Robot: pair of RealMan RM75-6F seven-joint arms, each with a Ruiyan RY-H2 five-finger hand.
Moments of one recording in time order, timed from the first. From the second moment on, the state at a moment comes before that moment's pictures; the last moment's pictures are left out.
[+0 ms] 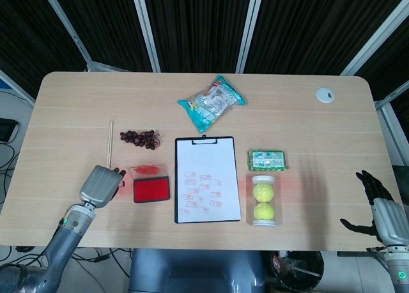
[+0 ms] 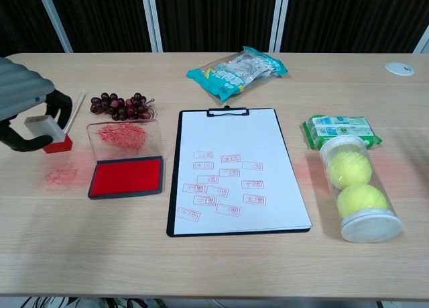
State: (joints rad) left arm -0.72 -1.35 0.20 -1.76 1.06 1.33 0.75; right arm 0.08 -1.03 0.06 -1.71 -1.41 1.36 0.23
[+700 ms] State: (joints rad) left arm -0.65 -1.41 0.17 -1.48 1.15 1.13 0.64; right arm 0.08 -1.03 0.06 -1.70 -1.42 1.37 0.21
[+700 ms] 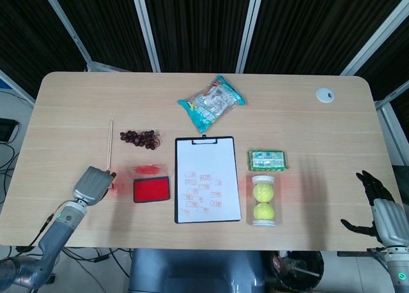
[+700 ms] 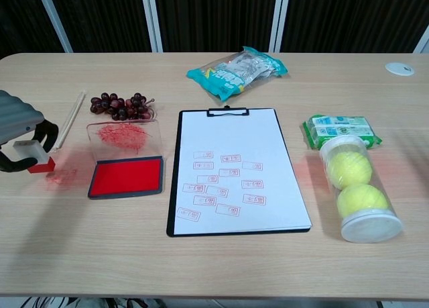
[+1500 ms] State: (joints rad) left arm -0.62 -1.47 0.11 -1.45 1.13 1.07 0.73; right arm 0.08 -1.03 0.06 -1.70 -1.42 1.37 0.22
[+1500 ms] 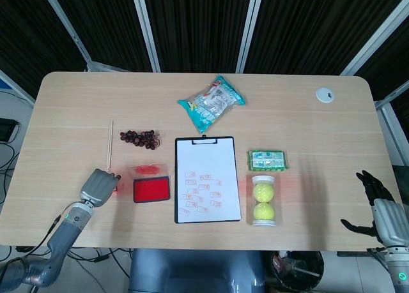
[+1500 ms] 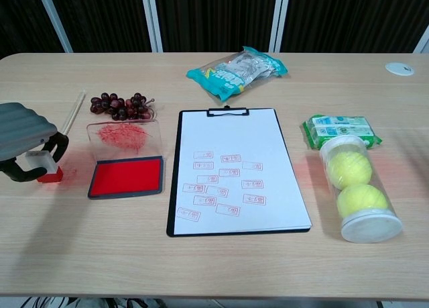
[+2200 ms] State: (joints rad) left arm -0.60 -1.47 0.08 -1.46 1.12 1.05 0.77; right arm 0.08 -1.03 0.06 -1.70 -1.42 1.37 0.22
